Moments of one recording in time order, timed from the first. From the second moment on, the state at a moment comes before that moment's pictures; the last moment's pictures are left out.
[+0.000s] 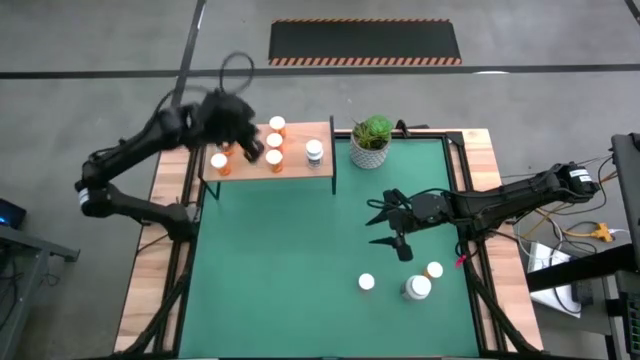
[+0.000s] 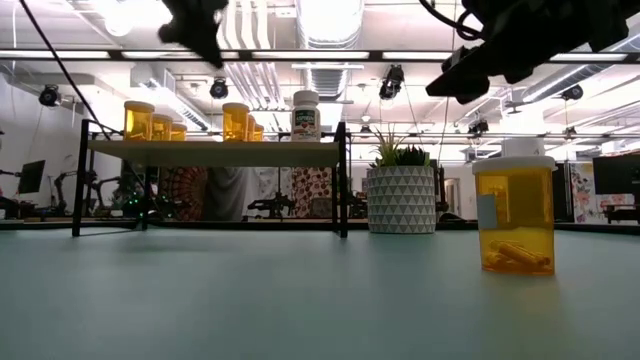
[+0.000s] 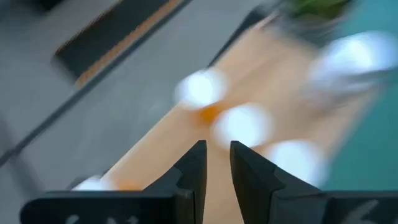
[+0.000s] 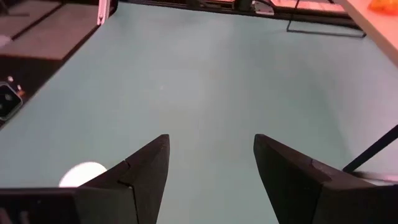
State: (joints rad) left arm 0.51 1.21 1.48 -1.04 -0.26 -0.09; right arm 0.13 1.07 0.55 0.07 -0.05 -0.05
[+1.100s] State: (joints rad) left arm -0.26 1.27 1.04 -0.09 -0.27 -0.07; right arm 0.40 1.12 0.89 -0.55 -0.10 0.44
